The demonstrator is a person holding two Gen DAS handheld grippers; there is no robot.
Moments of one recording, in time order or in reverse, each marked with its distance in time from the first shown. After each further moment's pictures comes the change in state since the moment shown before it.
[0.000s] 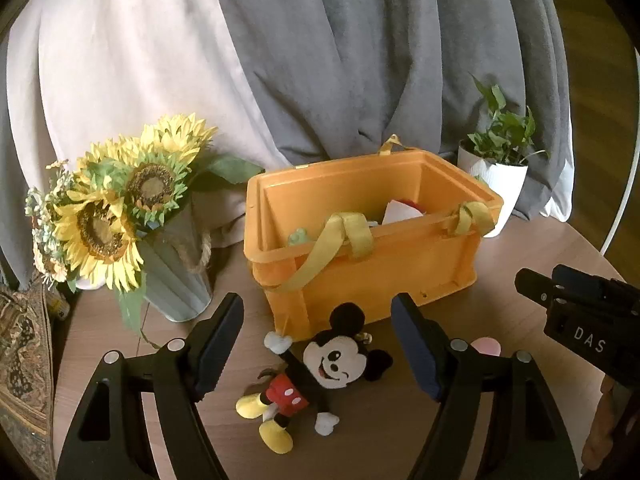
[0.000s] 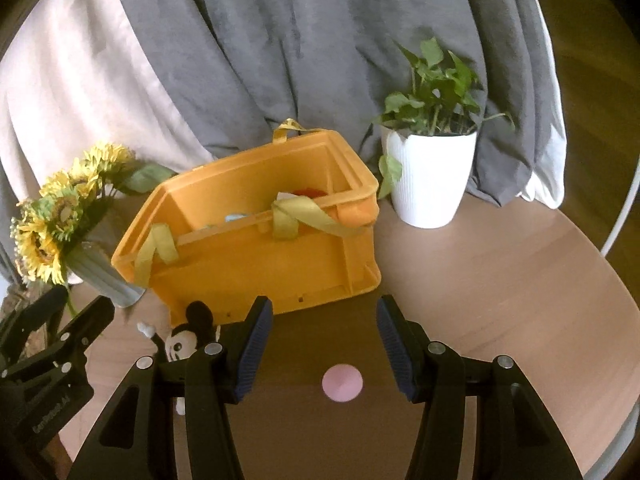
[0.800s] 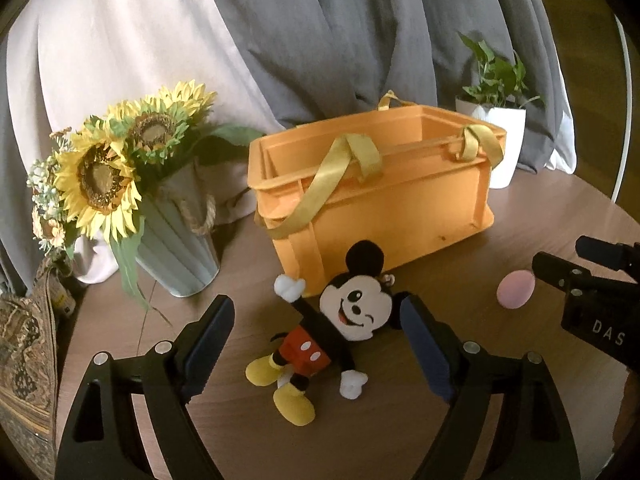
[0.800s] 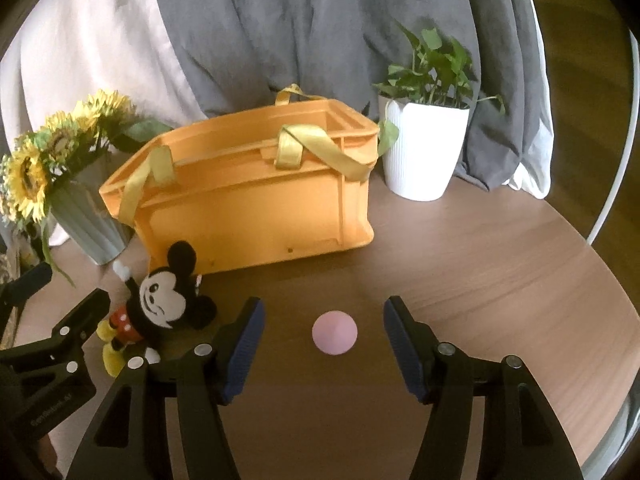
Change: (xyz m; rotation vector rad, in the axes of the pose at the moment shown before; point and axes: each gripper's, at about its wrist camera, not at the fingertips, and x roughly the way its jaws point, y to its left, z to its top) left arm 0.018 0.001 -0.062 0.100 0.009 0.043; right arm 0.008 0.012 -0.058 -0.085 -0.001 -0.077
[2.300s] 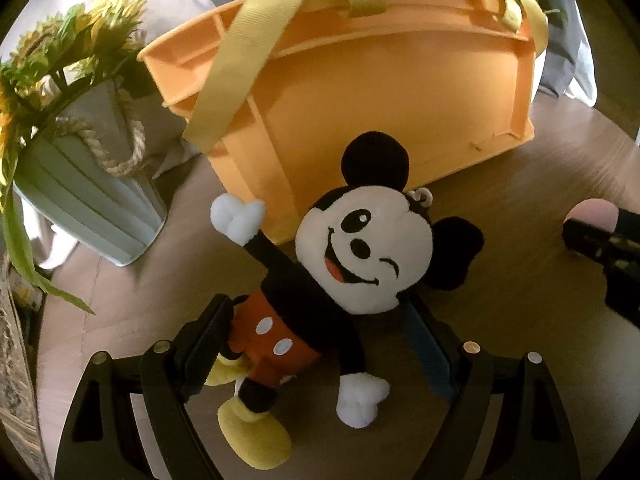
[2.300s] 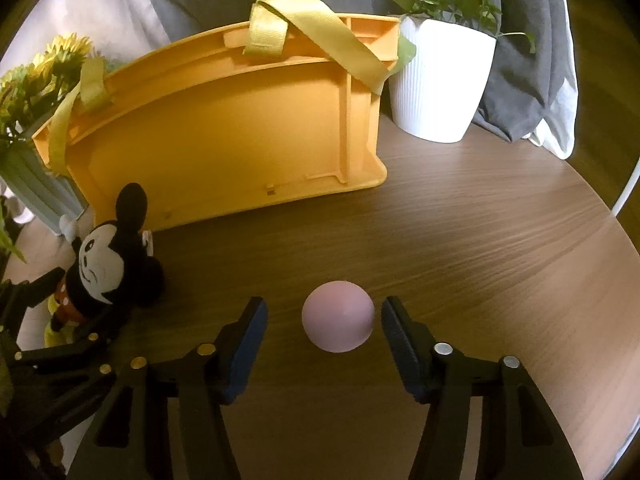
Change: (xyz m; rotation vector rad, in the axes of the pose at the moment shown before) left arm 0.105 -0.017 -0.026 0.081 0.220 -0.026; right arm 0.077 0.001 -0.019 0.009 0.149 -0.027
